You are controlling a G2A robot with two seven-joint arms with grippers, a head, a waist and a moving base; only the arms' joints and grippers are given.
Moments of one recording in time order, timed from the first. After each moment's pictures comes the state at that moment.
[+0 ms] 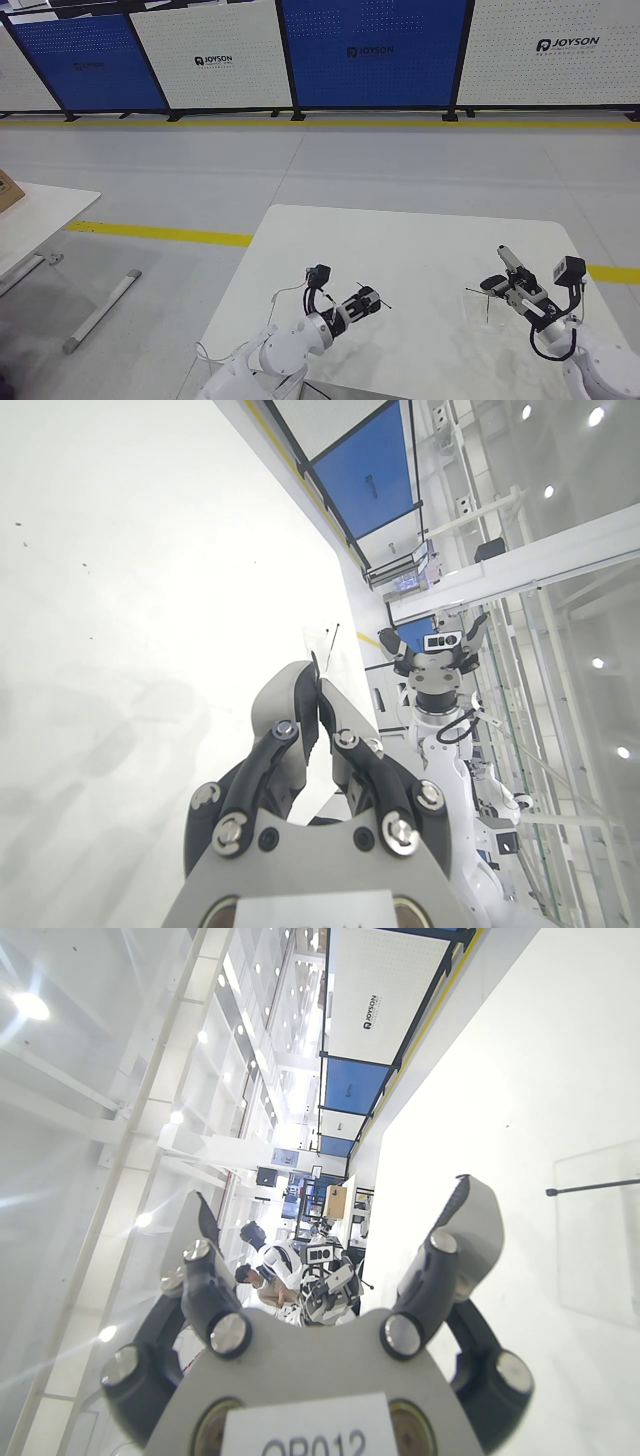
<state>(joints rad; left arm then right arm) 1.46 -1.15 -1.03 -1.73 -0.01 0.08 -0.21 -1.40 -1.07 1.42 -1.54 0.40 -0.05 0.53</state>
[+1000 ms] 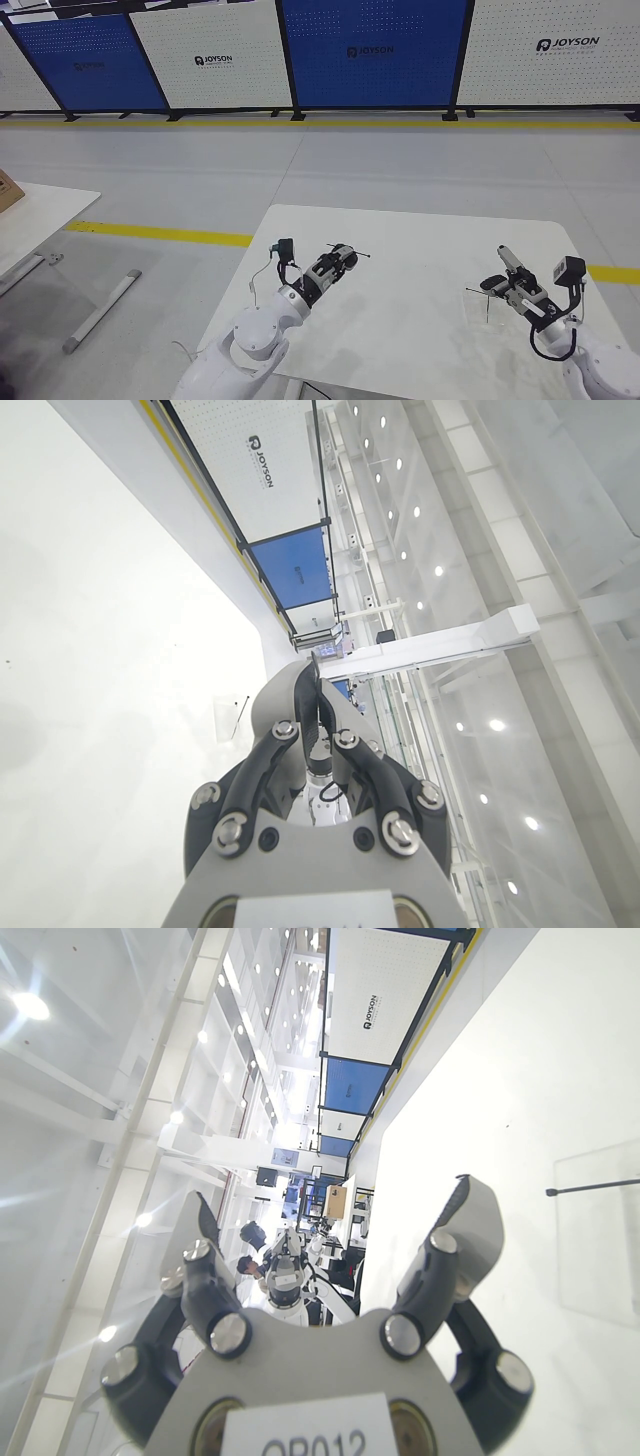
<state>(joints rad) 1.49 -1.15 -1.21 -1.85 -0.30 0.05 -0.12 -1.40 -1.07 1.42 -1.54 0.40 -0.05 0.53</state>
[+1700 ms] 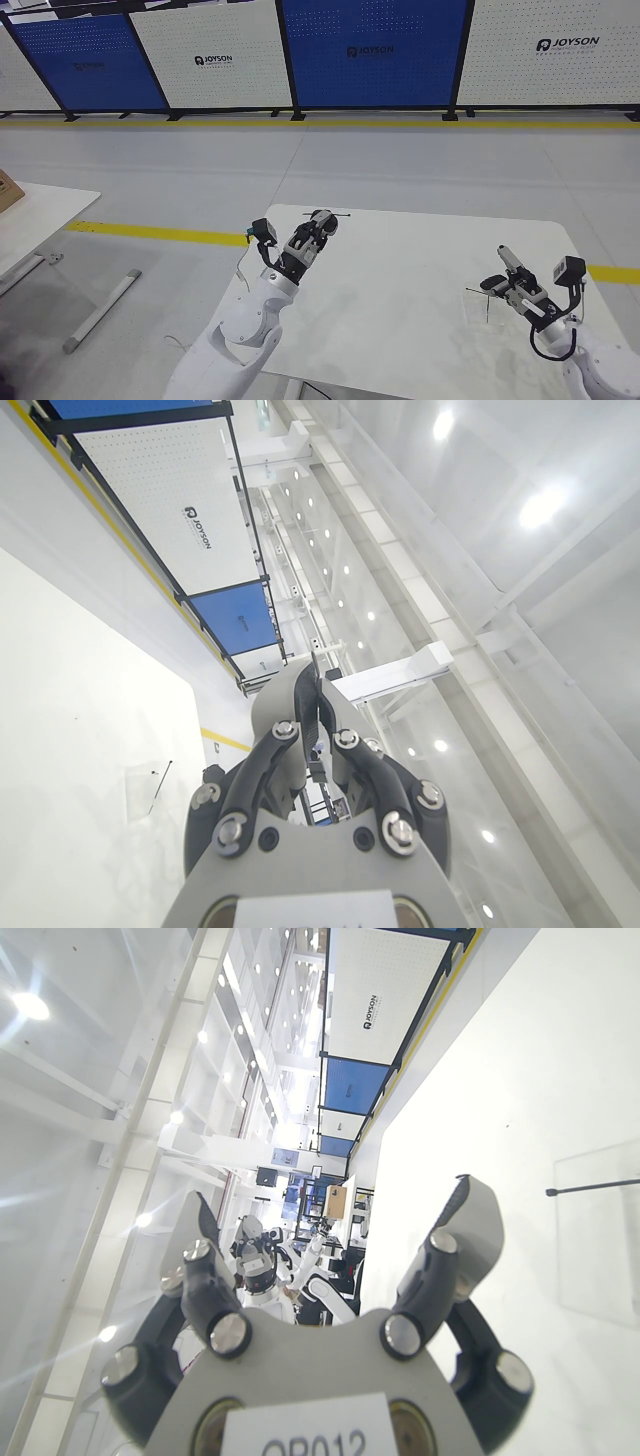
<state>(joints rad) 1.48 -1.16 -1.28 -1.92 -0.40 -0.05 0.00 -1.40 -1.07 1.42 -1.54 0.40 -0.05 0.53</state>
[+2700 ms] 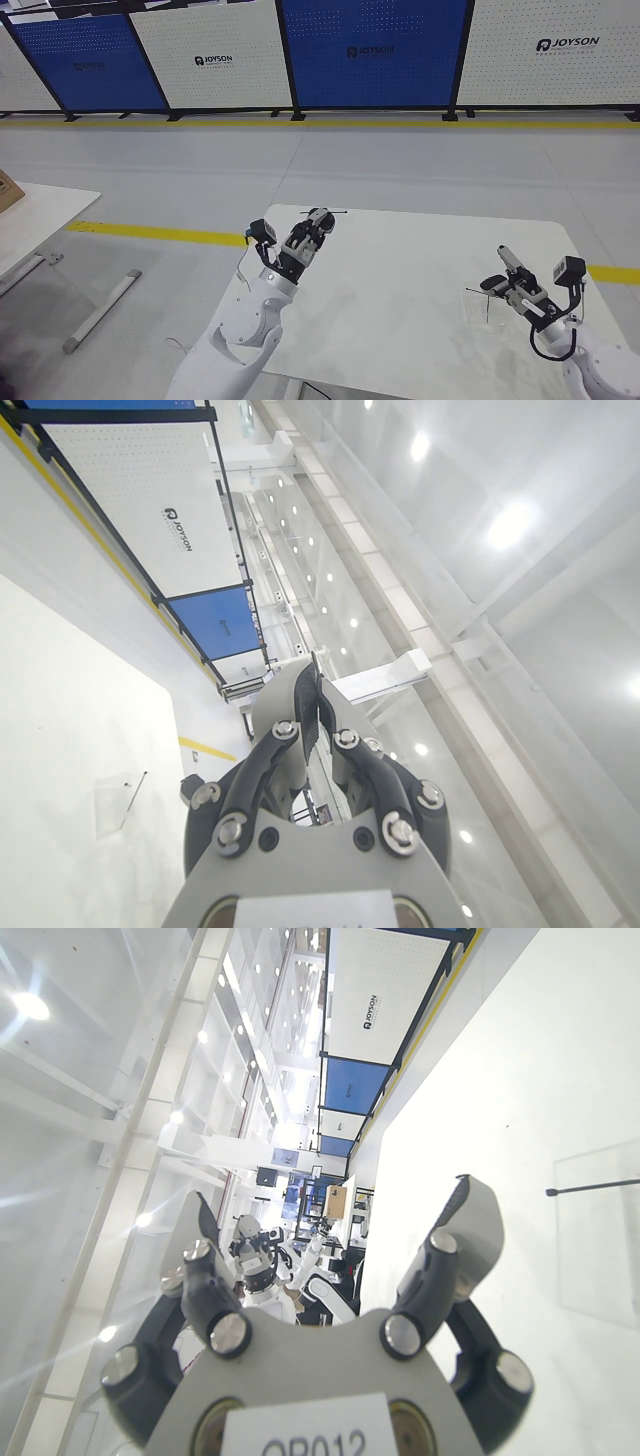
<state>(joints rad) 1.48 -1.17 -1.28 -1.89 -0.41 -0.10 -0.01 -1.40 -1.07 1.42 -1.54 0.40 -0.05 0.53</state>
